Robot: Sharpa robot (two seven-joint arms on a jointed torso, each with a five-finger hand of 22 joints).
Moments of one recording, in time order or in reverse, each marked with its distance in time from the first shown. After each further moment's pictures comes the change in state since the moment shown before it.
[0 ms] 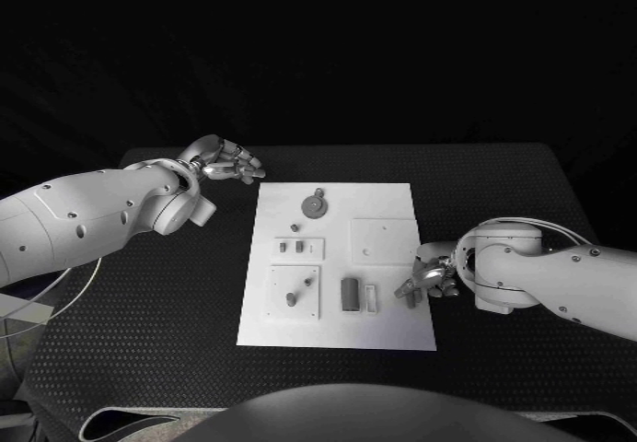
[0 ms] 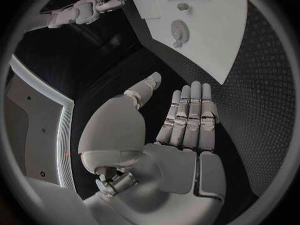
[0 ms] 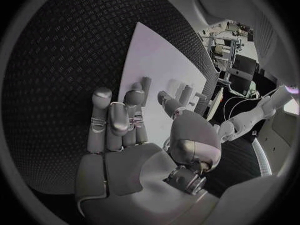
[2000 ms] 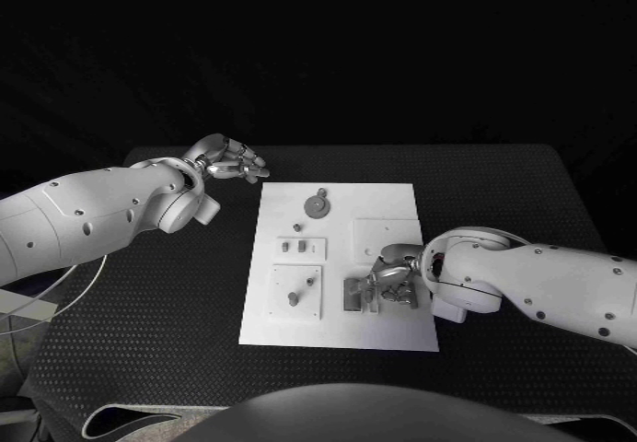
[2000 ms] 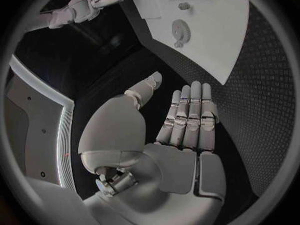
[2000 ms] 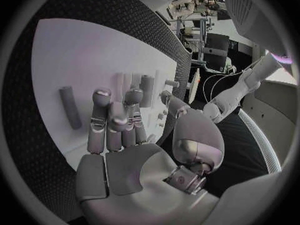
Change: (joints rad) left arm 0.000 0.004 0.000 -0.001 0.000 -0.003 0.000; left_hand 0.005 0.005 0.005 -0.010 0.000 0.000 0.000 0.000 0.001 0.000 0.000 0.000 0.000 0.000 0.000 0.004 -0.005 0.000 0.000 0.000 0.000 0.002; right arm -0.012 0.108 -0.005 -0.010 0.269 -0.152 0.088; right_hand 0.006 -0.087 0.054 0.059 0.000 -0.071 0.020 -0.030 -0.013 -0.027 0.020 -0.012 0.008 -0.035 0.009 -0.031 -0.069 -0.007 -0.006 -0.001 -0.020 0.000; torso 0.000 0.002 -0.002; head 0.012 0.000
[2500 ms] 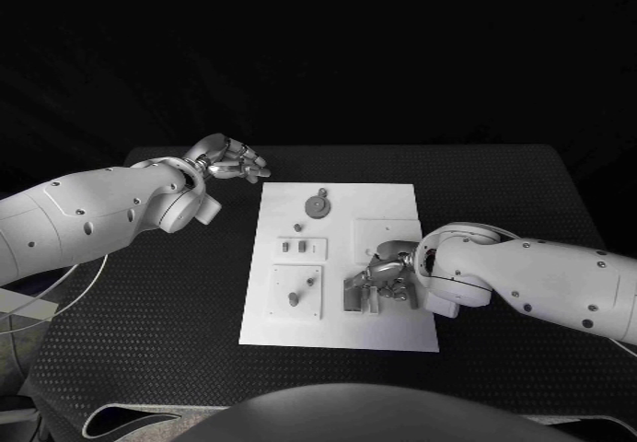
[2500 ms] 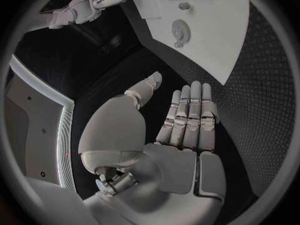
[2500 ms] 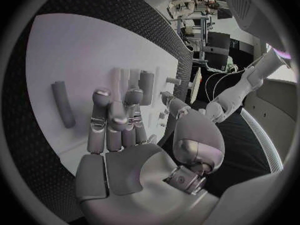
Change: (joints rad) left arm 0.000 0.001 0.000 0.001 0.000 0.000 0.000; left_hand 0.000 0.000 0.000 0.000 0.000 0.000 0.000 0.000 0.000 0.000 0.000 0.000 0.000 0.000 0.000 0.000 -0.001 0.000 0.000 0.000 0.000 0.001; right arm -0.006 0.057 0.008 -0.050 0.024 0.012 -0.022; right_hand -0.024 -0.008 0.010 0.010 0.000 0.014 -0.001 0.003 -0.007 0.000 0.000 0.000 0.000 0.002 -0.002 0.000 -0.001 -0.002 0.000 0.000 0.000 0.000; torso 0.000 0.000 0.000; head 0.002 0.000
